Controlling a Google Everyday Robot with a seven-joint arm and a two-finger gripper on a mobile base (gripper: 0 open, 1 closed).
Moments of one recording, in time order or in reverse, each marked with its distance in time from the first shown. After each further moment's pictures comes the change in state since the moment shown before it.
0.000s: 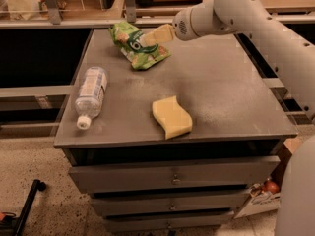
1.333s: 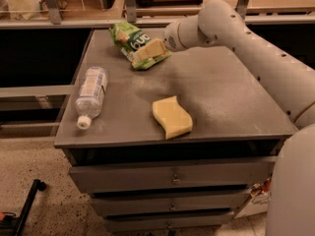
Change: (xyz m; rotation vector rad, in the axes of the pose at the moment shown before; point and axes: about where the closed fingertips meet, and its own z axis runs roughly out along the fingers) arm 0.022 0.004 0.045 -0.001 -0.009 -0.150
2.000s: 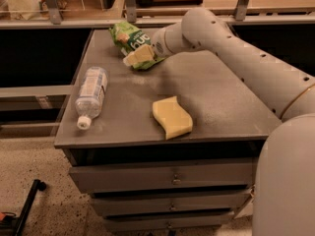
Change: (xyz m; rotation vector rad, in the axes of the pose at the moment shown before) arm 0.008 0.014 0.033 0.009 0.036 0.030
